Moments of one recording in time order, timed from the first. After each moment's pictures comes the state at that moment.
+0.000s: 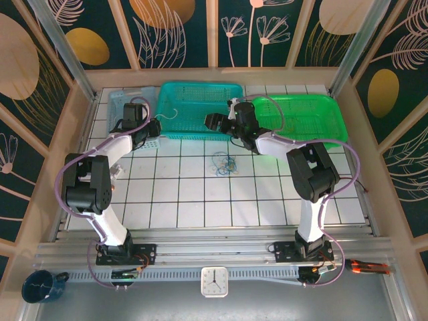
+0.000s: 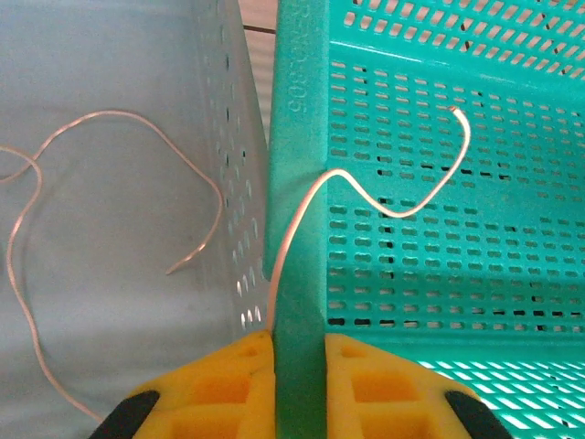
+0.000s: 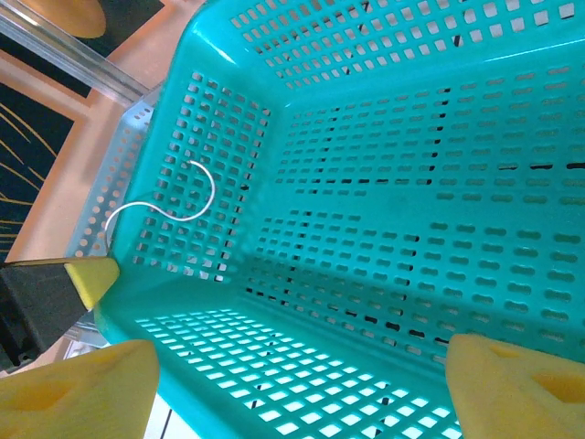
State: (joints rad) left arm -0.11 1.76 1.12 -0.09 0.15 -0.25; right arm 0.52 1.93 1.24 0.25 -0.28 0.64
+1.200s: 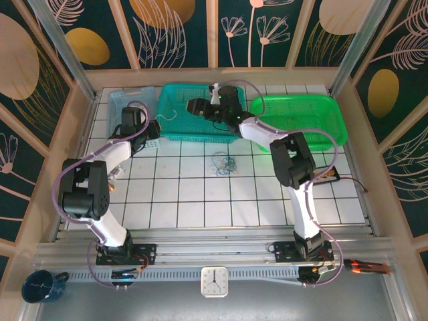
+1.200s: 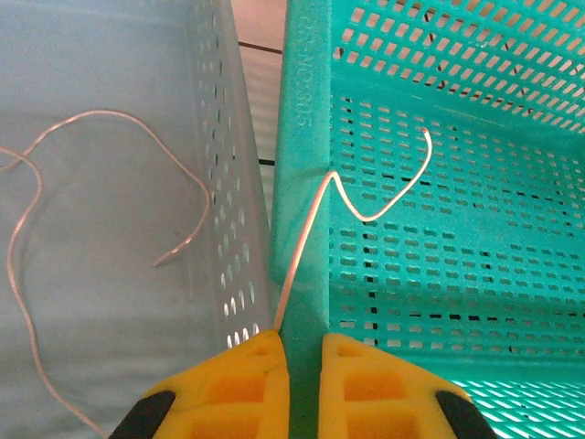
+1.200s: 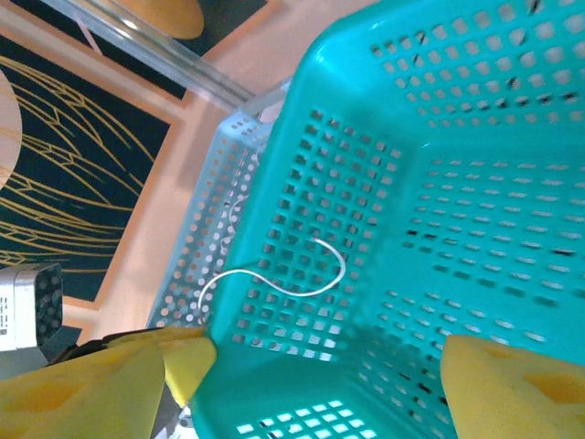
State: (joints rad) left arm -0.11 1.70 1.02 0.02 0.17 -0.31; right arm 0.57 2.22 1.72 0.16 -0.46 0.75
